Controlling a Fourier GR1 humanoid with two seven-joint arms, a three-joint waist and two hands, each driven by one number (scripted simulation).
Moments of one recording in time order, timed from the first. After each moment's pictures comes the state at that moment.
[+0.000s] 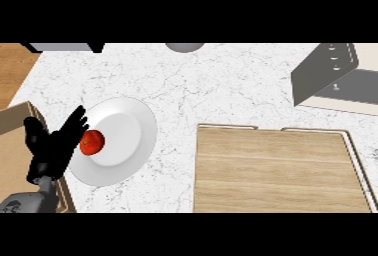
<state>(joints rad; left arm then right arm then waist) -0.08 0.29 0.02 -1.45 0.16 0.04 0.32 -0.24 -1.09 -0.56 -1.77 -0.19 0.15 0.49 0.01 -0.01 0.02</state>
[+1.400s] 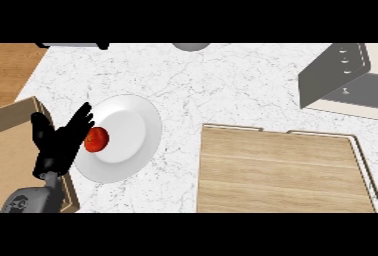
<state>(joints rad) -0.11 0.26 0.03 -1.44 0.14 0.02 0.33 -0.74 -1.07 -0.21 -0.97 0.13 0.15 0.01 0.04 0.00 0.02</state>
